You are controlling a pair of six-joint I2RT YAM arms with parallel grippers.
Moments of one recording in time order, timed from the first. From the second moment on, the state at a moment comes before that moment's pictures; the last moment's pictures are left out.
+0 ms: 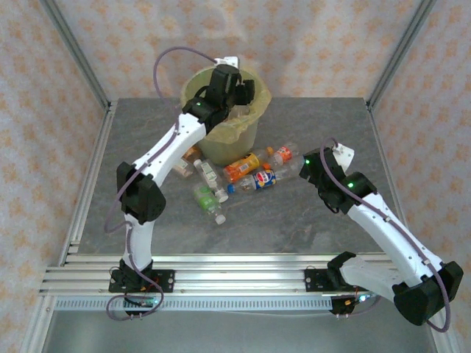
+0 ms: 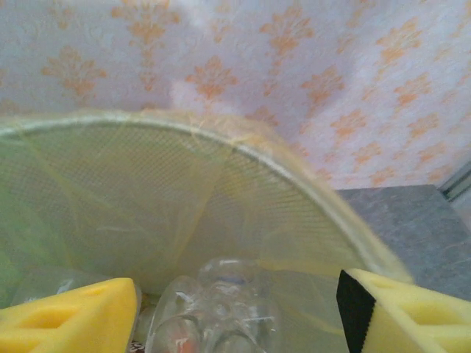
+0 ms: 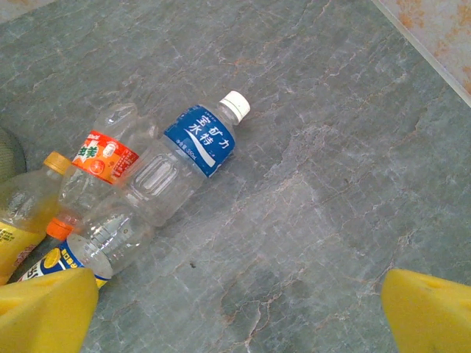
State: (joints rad) left arm -0.51 2.02 2.09 -0.46 -0.27 -0.33; right arm 0.51 1.03 1.03 -0.96 0.56 0.81
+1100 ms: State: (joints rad) left arm -0.43 2.33 2.56 -0.81 -0.20 -0.47; right arm 0.51 1.03 1.03 -0.96 0.55 0.83
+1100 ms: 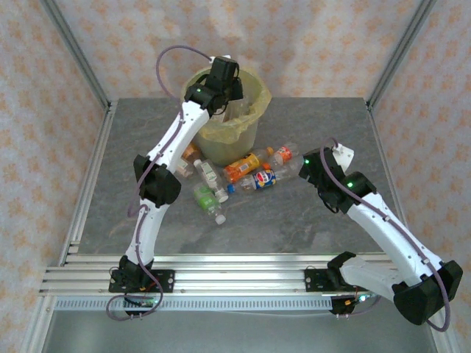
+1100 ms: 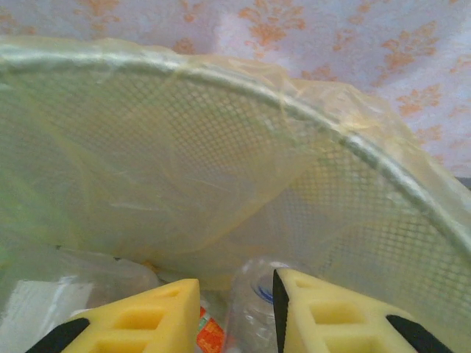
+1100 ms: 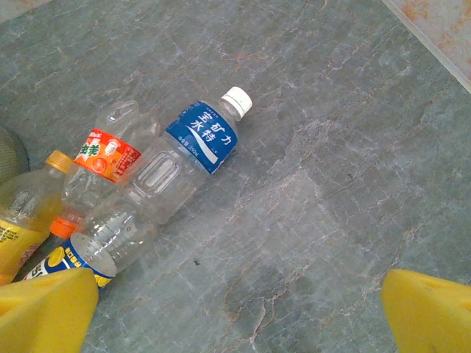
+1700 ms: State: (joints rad) left arm -0.43 2.31 2.54 -0.83 0.13 -0.47; right arm 0.51 1.02 1.03 -0.96 0.56 0.85
